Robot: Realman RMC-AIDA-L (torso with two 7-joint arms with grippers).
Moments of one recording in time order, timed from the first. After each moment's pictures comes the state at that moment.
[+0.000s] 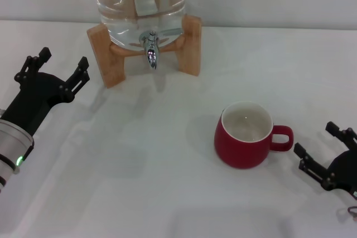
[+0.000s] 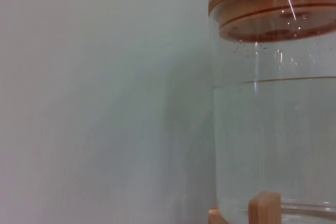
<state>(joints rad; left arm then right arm) -0.33 -2.10 1.51 0.25 -2.92 -1.13 2.80 0.25 2.01 0.31 0.22 -2.29 -1.34 0.14</state>
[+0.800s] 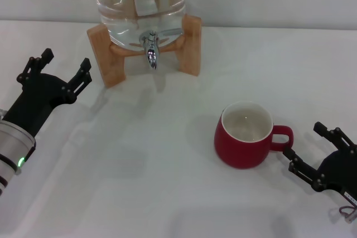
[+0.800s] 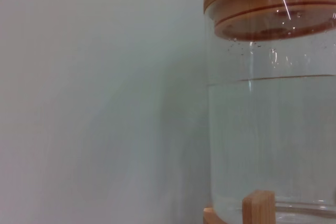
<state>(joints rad) -0.33 -2.10 1.53 0.25 -2.93 -1.13 2.80 0.27 2.01 0.27 0.23 -2.29 -1.34 0.14</state>
